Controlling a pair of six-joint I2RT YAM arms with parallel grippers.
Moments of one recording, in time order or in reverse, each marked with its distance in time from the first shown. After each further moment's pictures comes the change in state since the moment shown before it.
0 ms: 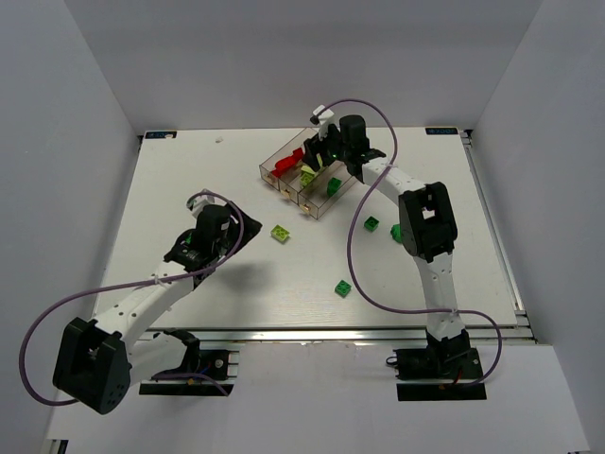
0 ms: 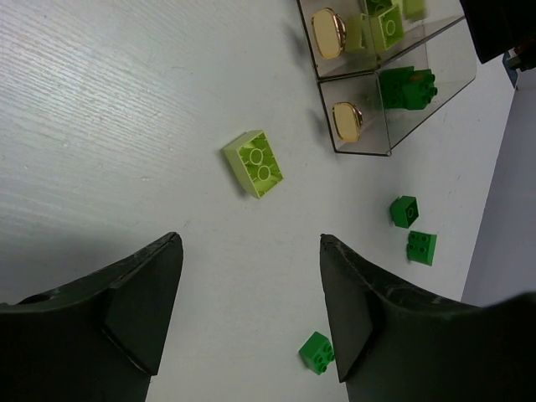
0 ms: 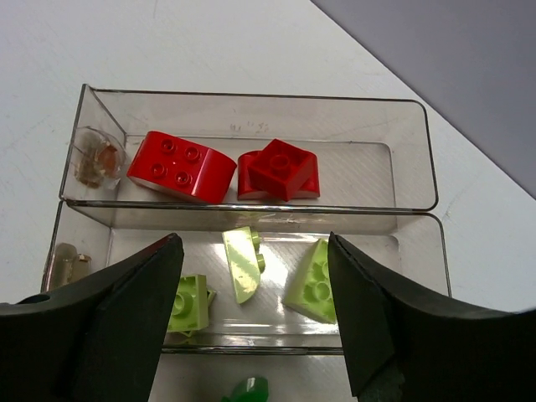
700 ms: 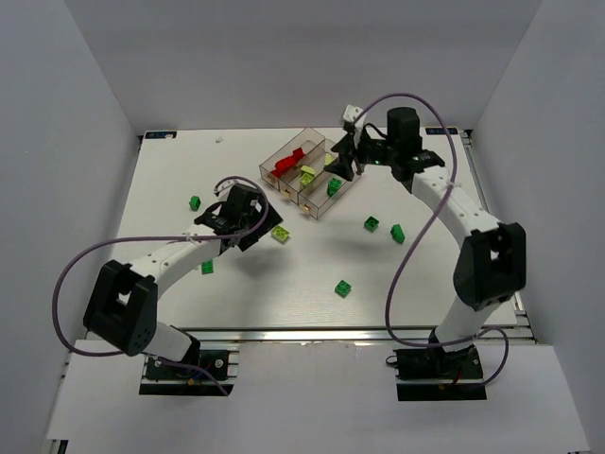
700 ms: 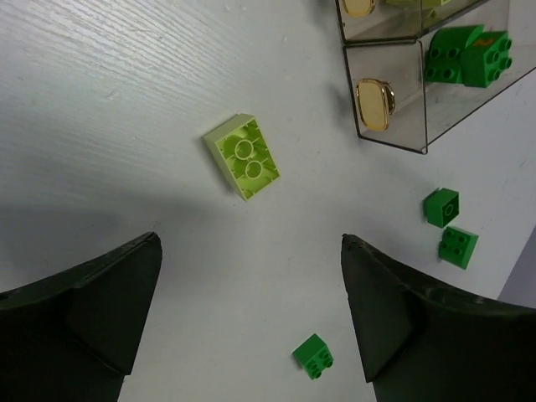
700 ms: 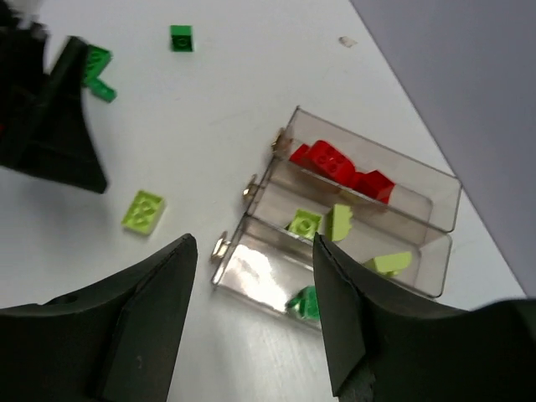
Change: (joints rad) left arm -0.052 0.319 0.243 -0.125 0.024 -0.028; right arm -0.069 -0.548 -0.354 -0.179 -0.412 -0.239
